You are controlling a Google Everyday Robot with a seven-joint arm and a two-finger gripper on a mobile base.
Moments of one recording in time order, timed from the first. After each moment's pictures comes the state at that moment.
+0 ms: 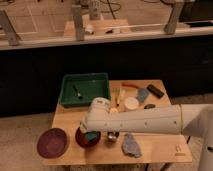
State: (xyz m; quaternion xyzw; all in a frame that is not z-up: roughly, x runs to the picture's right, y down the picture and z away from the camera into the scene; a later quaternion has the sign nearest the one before) arm -0.102 0.195 0.768 0.05 -0.25 -0.86 0.44
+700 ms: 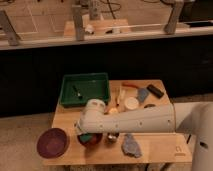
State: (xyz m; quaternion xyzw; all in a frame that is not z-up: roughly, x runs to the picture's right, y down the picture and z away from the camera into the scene) arm -0.130 0.204 0.760 0.08 -0.27 -0.86 0.42
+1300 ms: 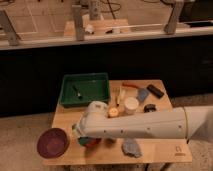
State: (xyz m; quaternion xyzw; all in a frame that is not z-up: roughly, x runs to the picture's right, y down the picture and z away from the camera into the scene) arm -0.129 0.204 0.720 0.10 -0.27 -0.86 0.43
